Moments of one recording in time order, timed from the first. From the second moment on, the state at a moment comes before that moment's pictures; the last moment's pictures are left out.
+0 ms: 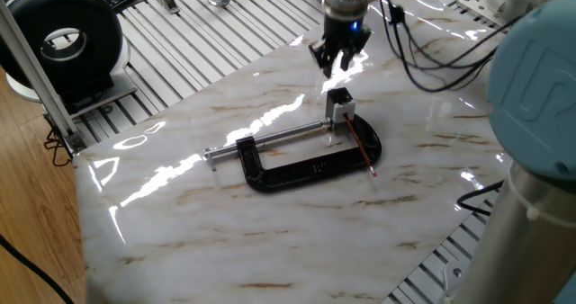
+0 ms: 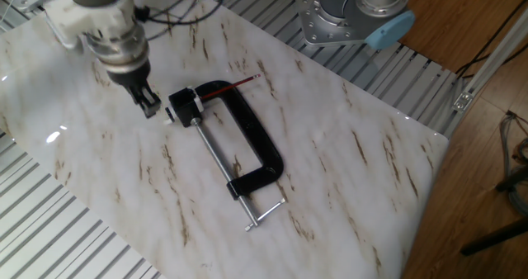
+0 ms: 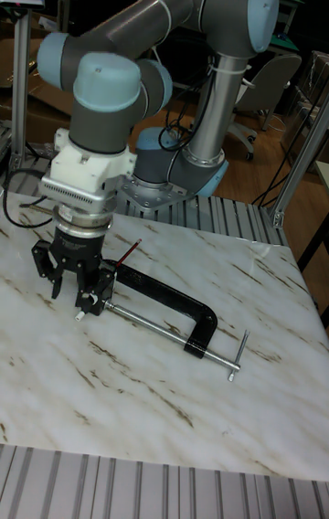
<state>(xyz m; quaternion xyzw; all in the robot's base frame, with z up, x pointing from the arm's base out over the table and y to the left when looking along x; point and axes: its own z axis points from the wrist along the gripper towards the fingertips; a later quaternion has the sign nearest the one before) 0.572 -0.127 0.088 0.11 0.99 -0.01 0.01</state>
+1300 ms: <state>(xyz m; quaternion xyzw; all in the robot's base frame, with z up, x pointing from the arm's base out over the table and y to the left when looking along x) 0.588 -0.113 0.092 0.09 1.00 0.00 0.02</state>
